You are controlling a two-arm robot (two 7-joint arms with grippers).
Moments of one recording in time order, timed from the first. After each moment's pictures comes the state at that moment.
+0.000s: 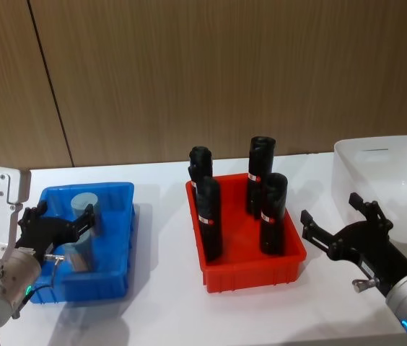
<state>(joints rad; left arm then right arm) -0.36 0.38 0.26 -1.28 -0.41 0.11 -0.06 -0.01 0.34 -0.23 -1.77 0.29 0.03 0.07</state>
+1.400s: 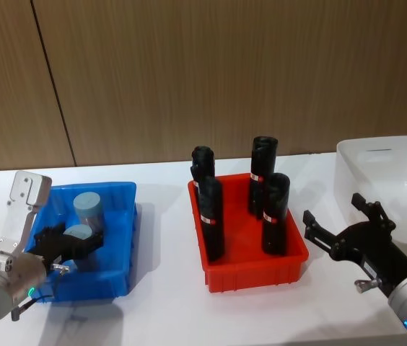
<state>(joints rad) -0.47 0.36 0.26 -1.09 -0.33 0.24 -0.24 -0.01 0.34 -0.23 -1.77 0.29 0.03 0.07</state>
